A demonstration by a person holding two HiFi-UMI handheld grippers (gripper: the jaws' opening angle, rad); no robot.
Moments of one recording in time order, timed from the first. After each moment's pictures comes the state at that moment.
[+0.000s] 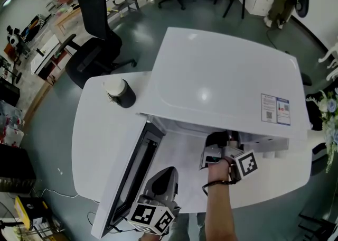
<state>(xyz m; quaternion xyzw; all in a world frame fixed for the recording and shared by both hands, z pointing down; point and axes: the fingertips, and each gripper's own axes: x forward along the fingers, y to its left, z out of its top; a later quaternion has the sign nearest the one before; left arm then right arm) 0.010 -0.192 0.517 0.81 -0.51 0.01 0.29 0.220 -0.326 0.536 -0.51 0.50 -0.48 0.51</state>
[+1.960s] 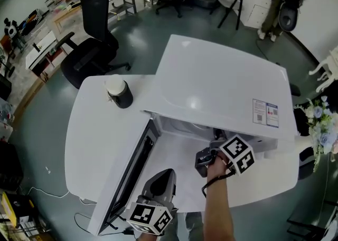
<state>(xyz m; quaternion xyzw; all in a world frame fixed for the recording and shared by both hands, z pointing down) 0.016 -0.180 0.511 0.81 -0.50 -0.01 0.29 0.206 -0.323 0.558 -0.65 0.54 -0.51 0.17</state>
